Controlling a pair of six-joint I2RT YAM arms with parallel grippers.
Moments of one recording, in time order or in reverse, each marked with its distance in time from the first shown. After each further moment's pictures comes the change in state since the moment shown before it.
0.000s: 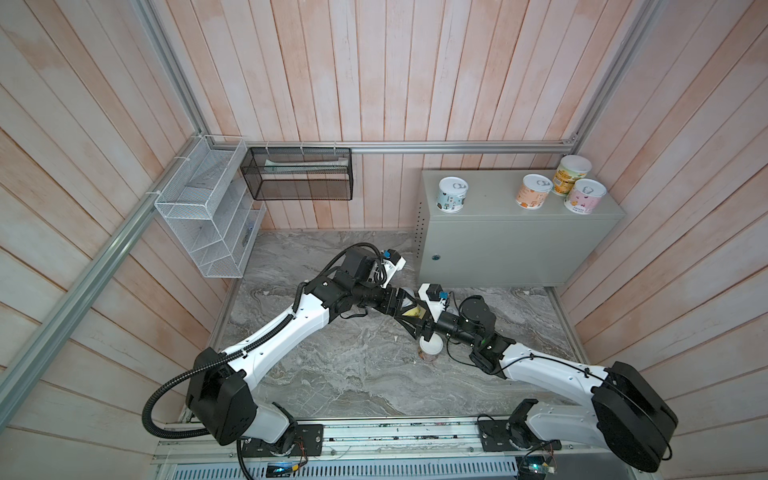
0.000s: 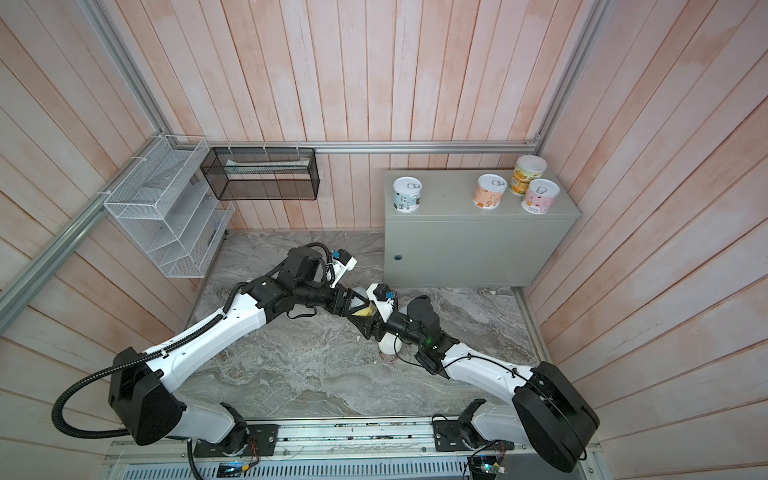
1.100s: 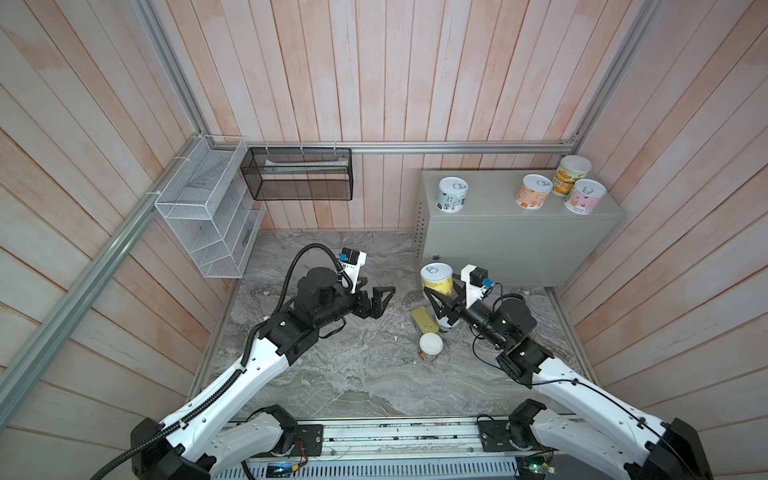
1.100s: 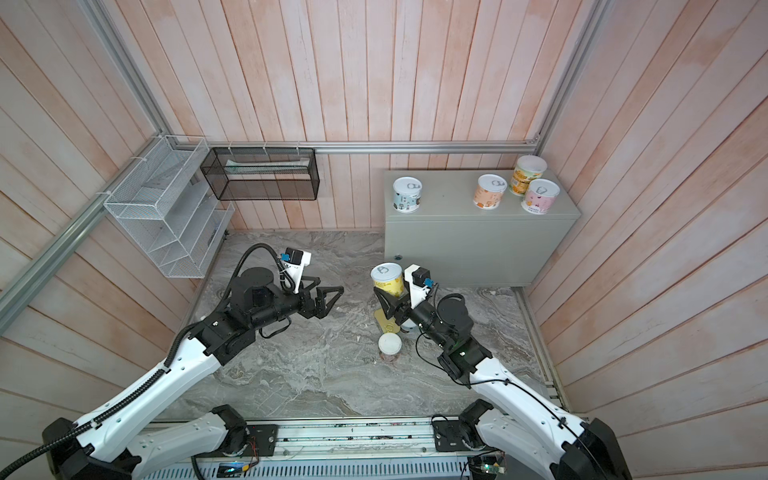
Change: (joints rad) left arm 0.023 -0.413 -0.311 0.281 -0.326 -0.087; right arm -0.132 -0.336 0.069 -0.227 0.207 0.085
